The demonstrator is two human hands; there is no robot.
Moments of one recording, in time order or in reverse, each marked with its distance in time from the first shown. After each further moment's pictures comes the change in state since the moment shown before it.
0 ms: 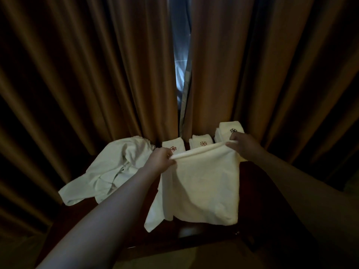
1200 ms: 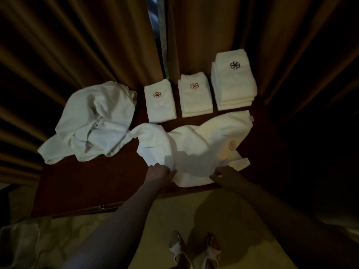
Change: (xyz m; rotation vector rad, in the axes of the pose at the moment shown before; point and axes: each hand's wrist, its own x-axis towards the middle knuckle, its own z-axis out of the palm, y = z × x) left_hand -0.049 -0.015 0.231 0.298 -0.413 -0.156; right_hand -0.081 0.195 0.189 0.066 -0.664 0.091
